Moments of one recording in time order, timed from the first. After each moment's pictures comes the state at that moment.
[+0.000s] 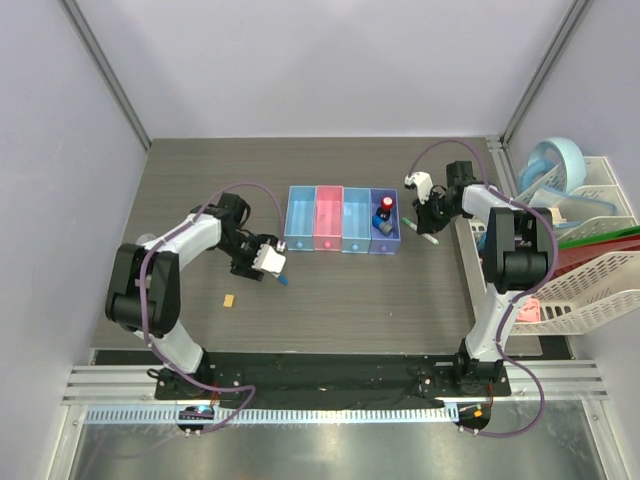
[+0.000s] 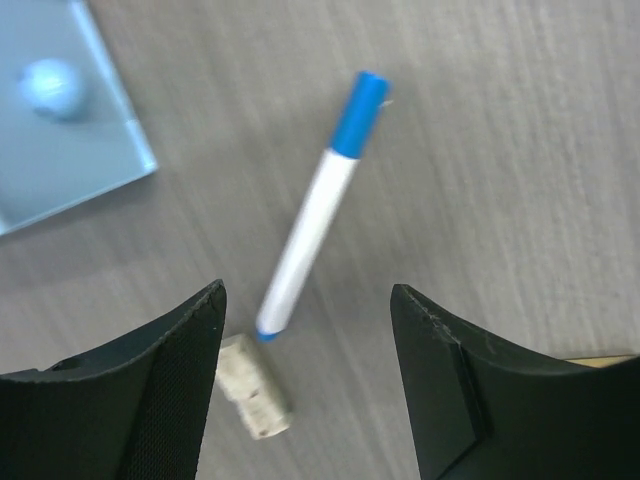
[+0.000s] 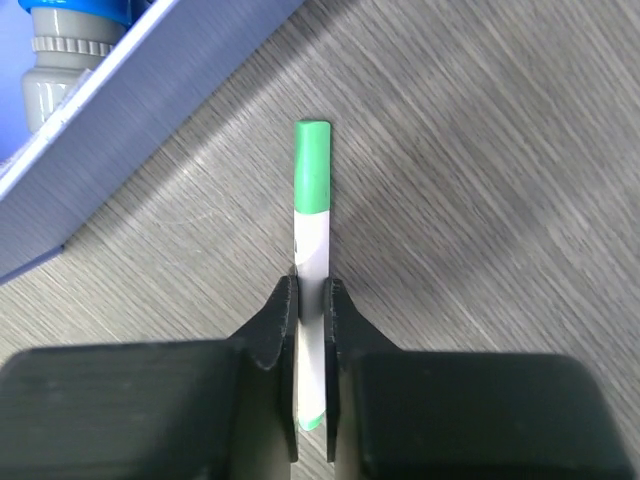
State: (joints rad) left arm -0.23 1.65 1.04 -0.78 0.56 1.73; right arm -0.02 1.95 1.29 -0.52 -0.46 -0.76
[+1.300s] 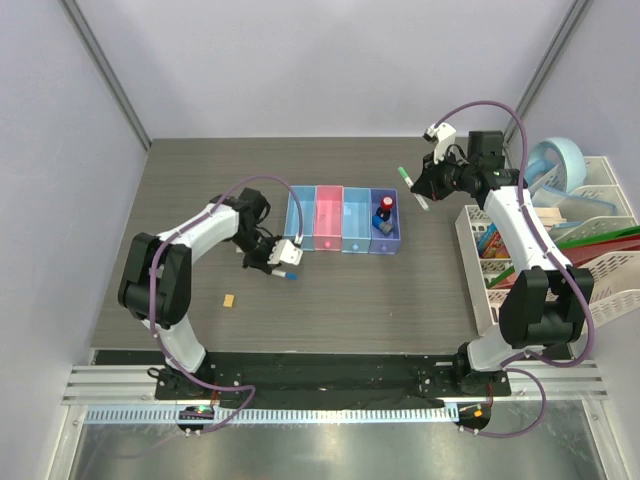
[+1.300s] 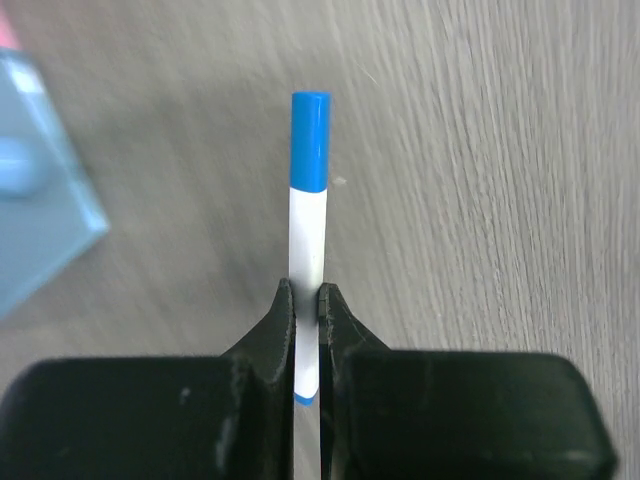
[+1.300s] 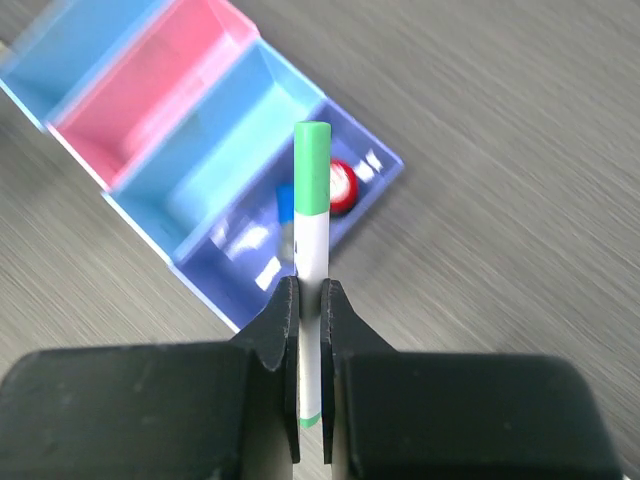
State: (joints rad) left arm -0.35 1.76 1.15 -0.94 0.49 1.53; right arm 0.01 1.54 1.36 -0.57 -0.59 -0.40
